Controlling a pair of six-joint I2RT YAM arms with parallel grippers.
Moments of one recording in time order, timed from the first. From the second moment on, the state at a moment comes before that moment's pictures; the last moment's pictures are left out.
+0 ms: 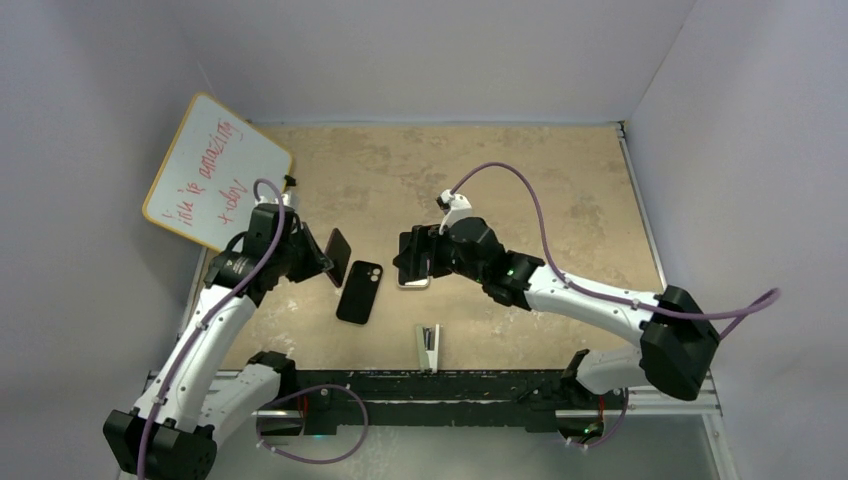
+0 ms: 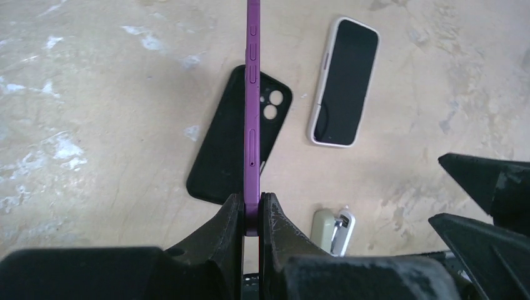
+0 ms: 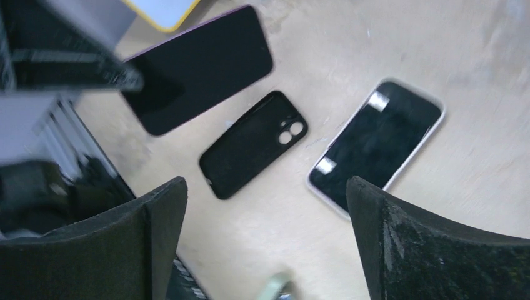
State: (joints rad) left arm -0.26 0.92 0.90 -0.83 0.09 -0.63; right arm 0.92 1.32 0.85 0.05 0.03 0.57
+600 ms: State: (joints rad) left arm -0.26 0.80 0.70 -0.75 0.06 -0.70; right arm 1.03 1.68 1.02 -0.04 0.09 1.03
